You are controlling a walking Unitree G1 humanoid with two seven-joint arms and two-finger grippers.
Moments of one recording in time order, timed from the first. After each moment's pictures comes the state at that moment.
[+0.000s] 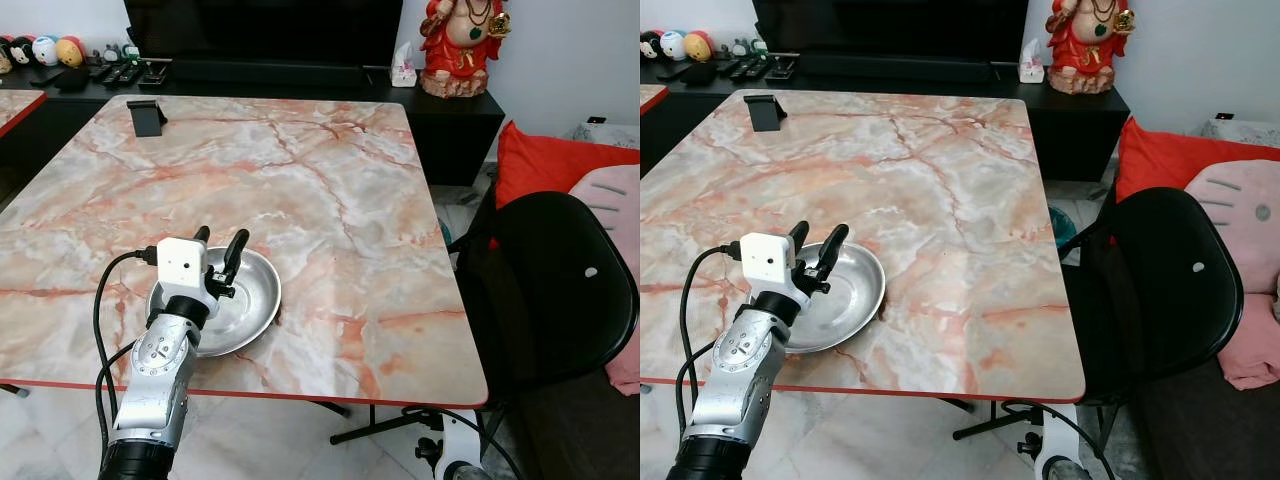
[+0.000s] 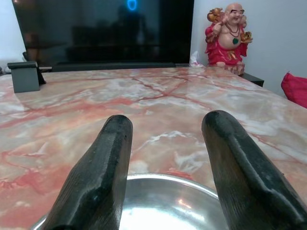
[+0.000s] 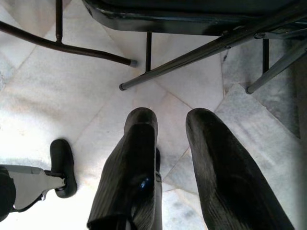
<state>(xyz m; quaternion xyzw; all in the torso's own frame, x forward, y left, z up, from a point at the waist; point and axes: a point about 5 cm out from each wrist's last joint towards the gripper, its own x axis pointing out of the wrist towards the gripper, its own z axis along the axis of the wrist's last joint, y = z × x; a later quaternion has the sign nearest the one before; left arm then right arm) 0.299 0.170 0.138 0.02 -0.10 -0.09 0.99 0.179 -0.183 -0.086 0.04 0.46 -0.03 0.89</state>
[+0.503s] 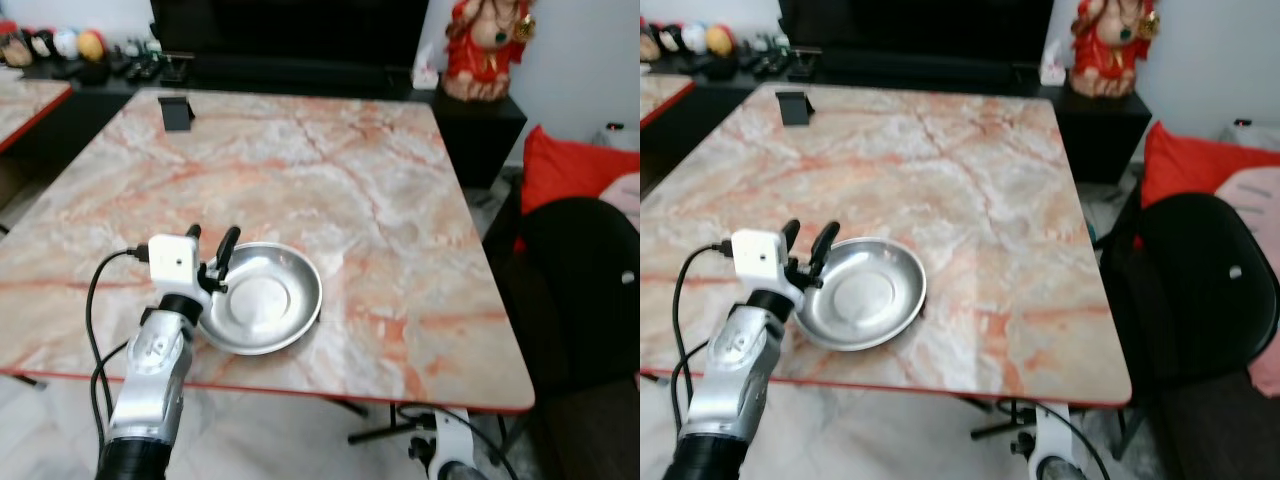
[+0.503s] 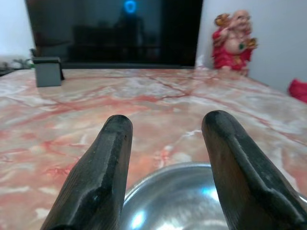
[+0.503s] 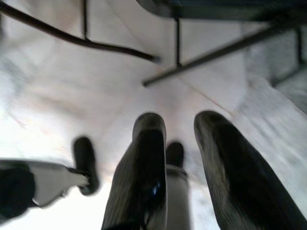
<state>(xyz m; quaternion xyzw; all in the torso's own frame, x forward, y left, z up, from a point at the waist) 0.303 0.160 0.140 0.01 -0.11 -0.10 0.99 0.173 -0.188 -0.089 0.04 0.47 -0.03 0.88</state>
